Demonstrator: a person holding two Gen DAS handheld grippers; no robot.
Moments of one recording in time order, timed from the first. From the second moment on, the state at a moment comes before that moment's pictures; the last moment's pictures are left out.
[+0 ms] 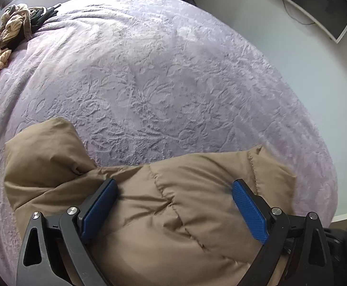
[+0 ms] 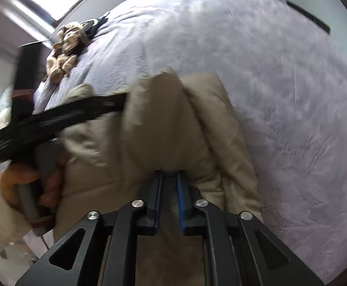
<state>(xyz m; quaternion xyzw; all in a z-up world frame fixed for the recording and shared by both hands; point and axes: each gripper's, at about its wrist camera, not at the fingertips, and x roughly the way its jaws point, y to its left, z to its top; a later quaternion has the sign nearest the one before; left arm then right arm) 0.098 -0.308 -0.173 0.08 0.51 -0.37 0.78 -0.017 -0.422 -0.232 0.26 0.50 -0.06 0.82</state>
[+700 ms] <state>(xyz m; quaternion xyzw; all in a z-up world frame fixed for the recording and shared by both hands) 0.049 -0.200 -0.133 0.00 0.51 -0.36 0.78 -0.010 -0.425 -0.254 0.25 0.52 -0.08 0.81</state>
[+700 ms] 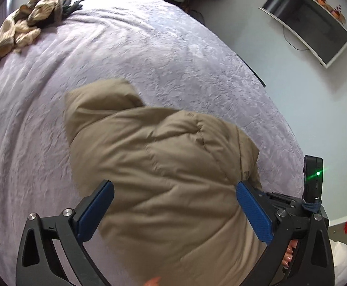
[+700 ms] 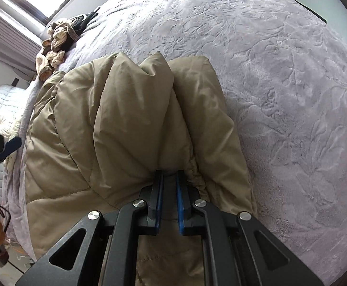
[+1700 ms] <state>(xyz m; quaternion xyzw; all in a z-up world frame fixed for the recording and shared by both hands) 0.050 -0.127 -0.269 -0.27 0.65 -0.38 0.60 -0.009 -0.454 -0.211 0.25 0.55 -0.02 0.80</state>
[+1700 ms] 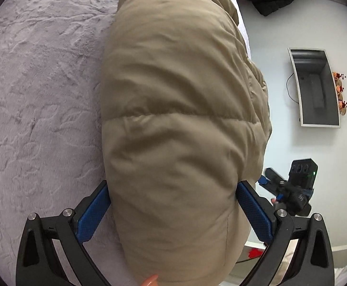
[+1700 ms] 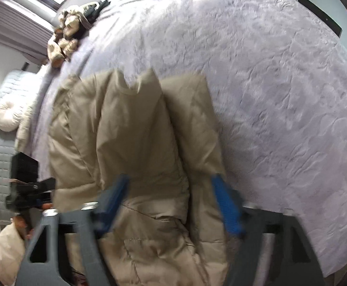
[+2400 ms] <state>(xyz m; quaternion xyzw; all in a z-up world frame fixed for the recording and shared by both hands) 0.069 -0.178 -0.281 -0.24 0.65 -0.41 0.59 0.062 -0.458 -0.328 0.41 0.60 0.23 0.65</state>
